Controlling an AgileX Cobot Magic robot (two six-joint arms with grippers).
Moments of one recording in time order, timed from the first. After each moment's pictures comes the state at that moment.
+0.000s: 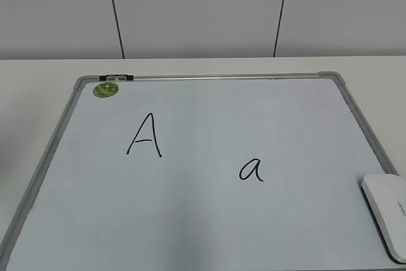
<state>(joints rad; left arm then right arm) -0.10 0.99 -0.92 -0.01 1.04 -0.01 0.04 -0.02 -0.49 -0.07 1.14 0.06</state>
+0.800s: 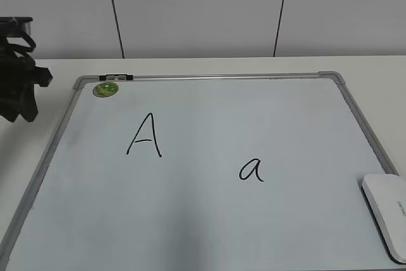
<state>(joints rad) -0.10 1.86 -1.39 -0.04 1.04 -0.04 0.04 -0.02 -0.49 -0.07 1.14 0.06</state>
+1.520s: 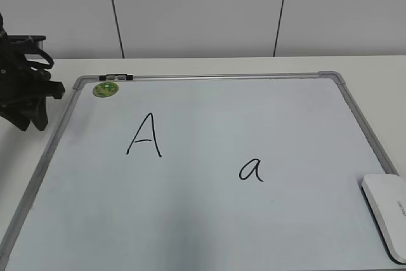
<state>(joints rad) -0.10 1.98 -1.43 -0.01 0.98 -0.10 0.04 -0.02 -0.49 -0.07 1.14 0.06</state>
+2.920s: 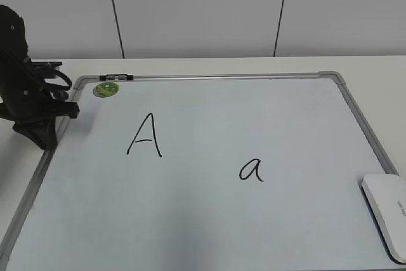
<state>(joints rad) -0.10 2.14 -1.48 -0.02 0.95 -0.10 0.04 -0.02 -0.49 -0.07 1.14 0.06</state>
